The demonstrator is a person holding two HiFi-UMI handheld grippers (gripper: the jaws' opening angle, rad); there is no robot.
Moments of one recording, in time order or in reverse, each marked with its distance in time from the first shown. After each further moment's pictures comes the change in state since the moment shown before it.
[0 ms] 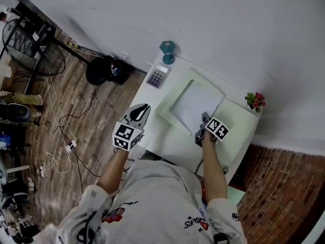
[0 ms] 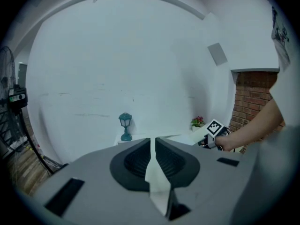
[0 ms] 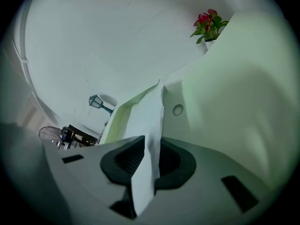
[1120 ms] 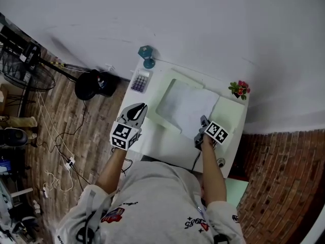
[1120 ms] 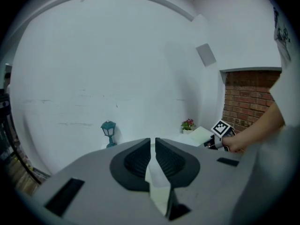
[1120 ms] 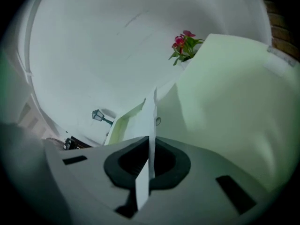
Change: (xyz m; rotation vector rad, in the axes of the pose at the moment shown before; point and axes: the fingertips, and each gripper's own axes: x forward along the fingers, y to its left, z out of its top) left arm 0.028 -0.048 0.029 0.072 -0.037 -0.116; right arm -0.070 -0.045 0.013 0.062 -0.114 0.025
